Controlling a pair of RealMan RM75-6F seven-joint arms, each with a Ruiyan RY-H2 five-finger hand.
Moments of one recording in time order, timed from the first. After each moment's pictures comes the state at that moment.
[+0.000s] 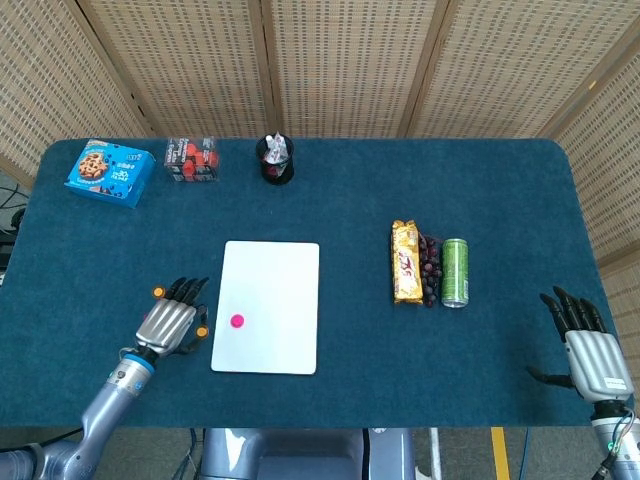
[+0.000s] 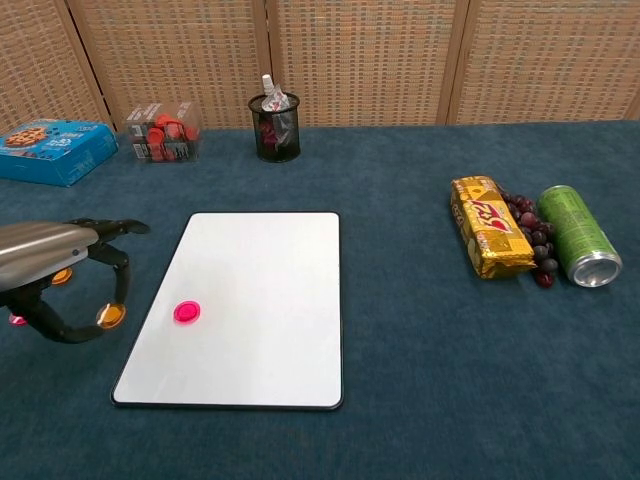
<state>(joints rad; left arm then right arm) -0.51 -1.45 -0.02 -1.62 1.21 1.02 0.46 0.12 -1.05 0.04 -1.67 -1.43 1.34 0.00</state>
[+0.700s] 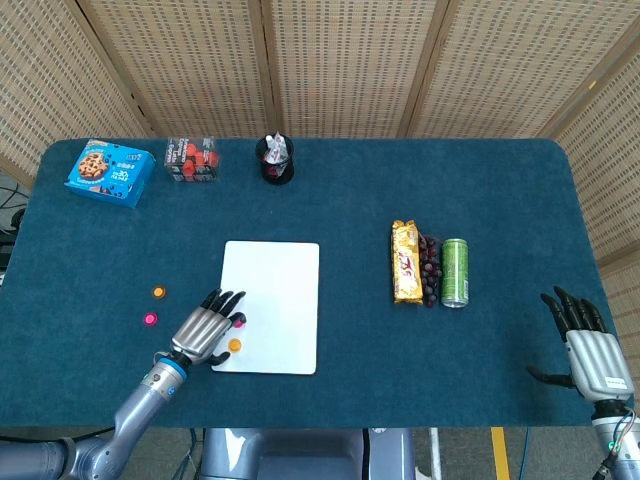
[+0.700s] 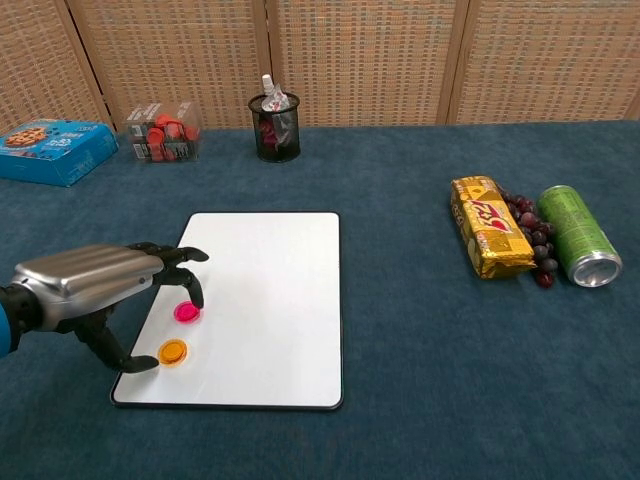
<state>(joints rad) -0.58 -1.52 -0.01 -1.66 1.13 0.98 0.58 0.12 -1.05 0.04 -1.68 -1.43 1.34 0.00</state>
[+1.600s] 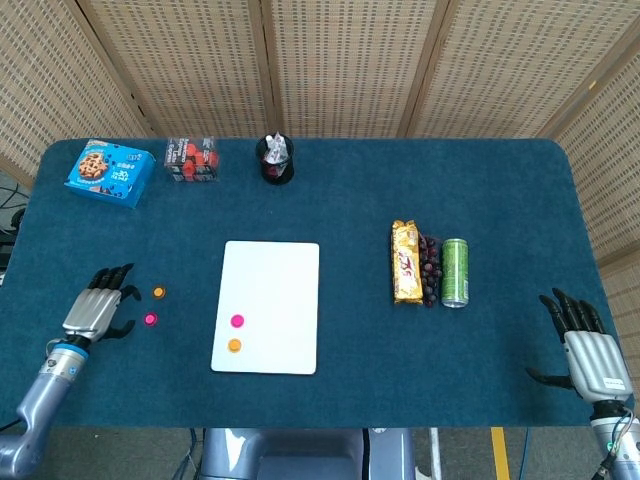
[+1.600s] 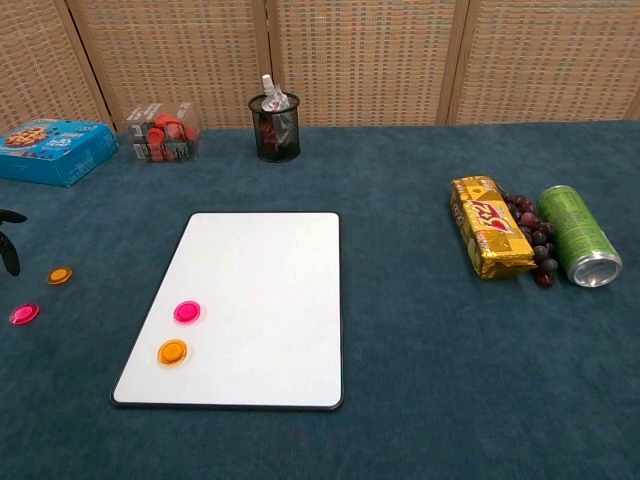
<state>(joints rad) -0.44 -1.36 0.01 -1.32 1.25 1.00 0.06 0.12 -1.05 0.04 -1.69 -1.42 1.33 -0.02</state>
